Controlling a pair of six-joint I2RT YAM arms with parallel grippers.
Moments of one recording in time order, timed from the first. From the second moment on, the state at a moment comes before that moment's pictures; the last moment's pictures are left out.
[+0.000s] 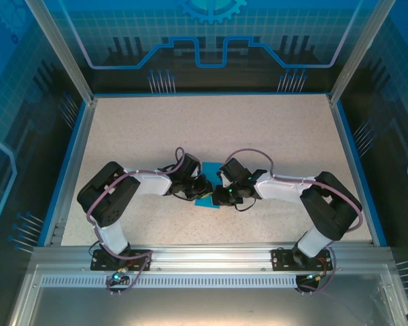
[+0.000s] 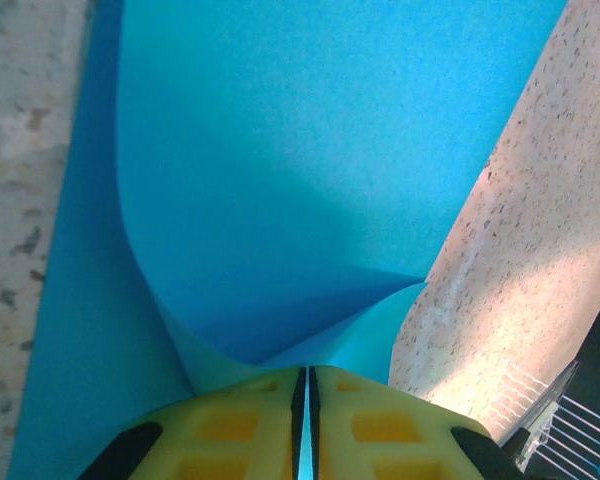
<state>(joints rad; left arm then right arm) -0.62 1.78 0.80 0.02 0.43 -1.08 0.75 1.63 0.81 -0.31 -0.34 0.70</state>
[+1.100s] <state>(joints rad) -0.62 1.77 0.74 0.13 0.48 -1.09 0.74 1.64 0.80 -0.32 -0.34 0.71</state>
